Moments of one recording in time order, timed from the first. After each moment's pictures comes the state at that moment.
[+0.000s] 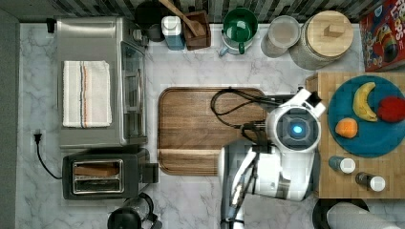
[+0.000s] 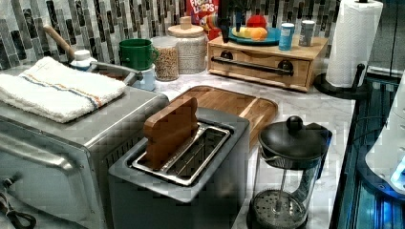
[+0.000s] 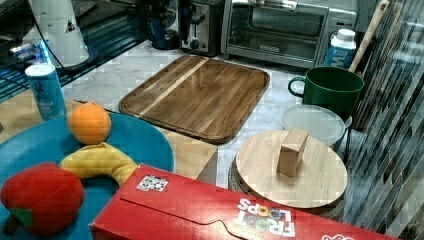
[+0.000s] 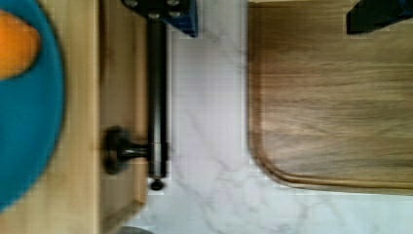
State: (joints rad) arm -0.14 -0.07 -0.13 -2.27 -0.20 0.70 -0.94
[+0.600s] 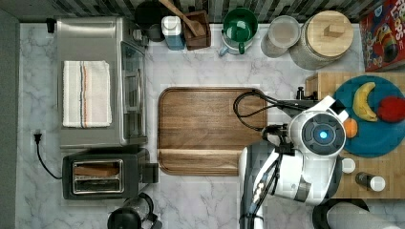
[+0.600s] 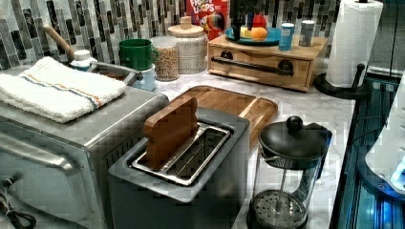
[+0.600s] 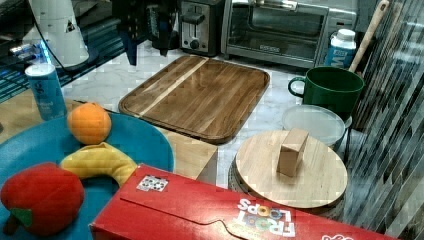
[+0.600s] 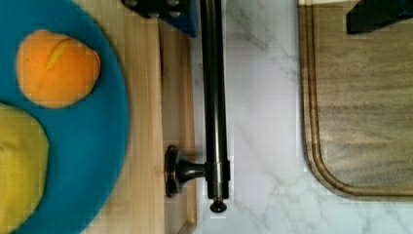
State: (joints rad) arm -0.19 -0.04 -0.18 -2.27 -0.23 0.73 -0.97
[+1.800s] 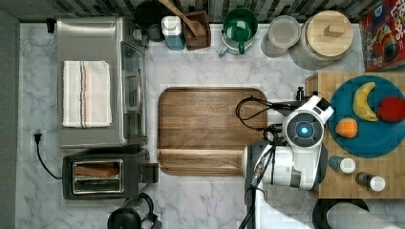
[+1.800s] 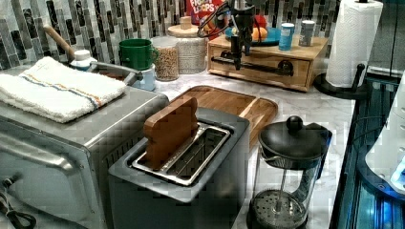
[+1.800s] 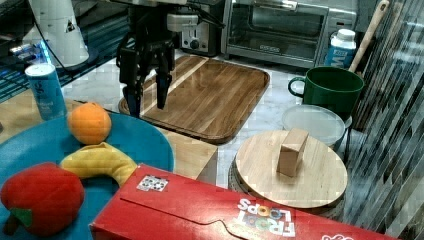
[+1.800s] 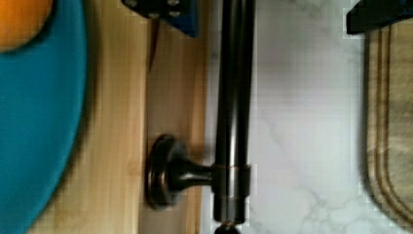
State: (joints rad) arm -0.22 0.18 -0.20 -2.30 -0.38 1.03 -0.94
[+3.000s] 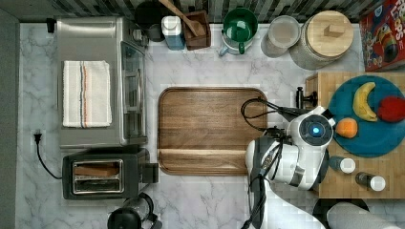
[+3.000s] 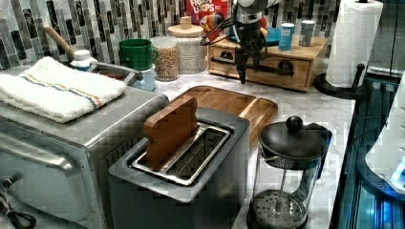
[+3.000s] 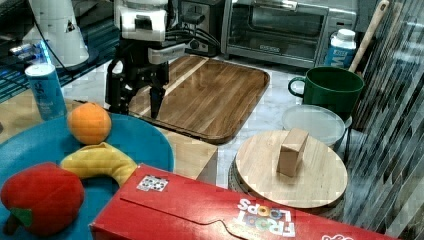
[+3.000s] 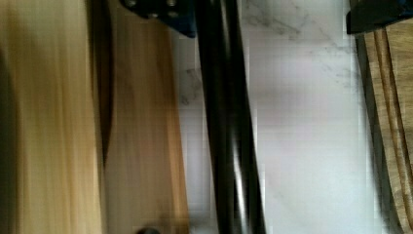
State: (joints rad) arm -0.27 0.24 -0.17 -2.31 -0.20 0.98 -0.94
